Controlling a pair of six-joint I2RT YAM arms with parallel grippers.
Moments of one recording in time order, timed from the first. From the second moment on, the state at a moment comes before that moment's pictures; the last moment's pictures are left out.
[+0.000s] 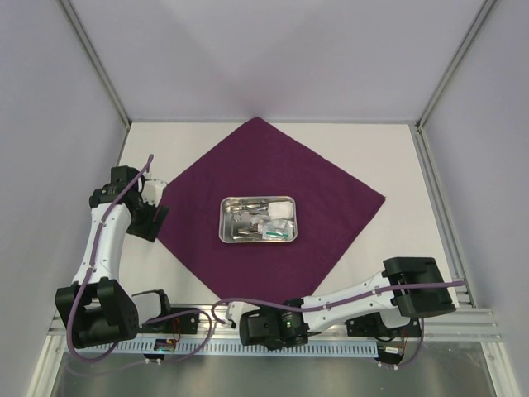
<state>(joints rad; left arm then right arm) 0.17 1.19 1.00 -1.07 -0.02 0.49 1.72 1.62 0.94 -0.56 0.24 0.33</state>
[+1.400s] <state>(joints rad) 0.03 1.45 1.32 -1.10 0.08 0.50 0.86 1.81 1.57 -0.42 0.21 0.03</state>
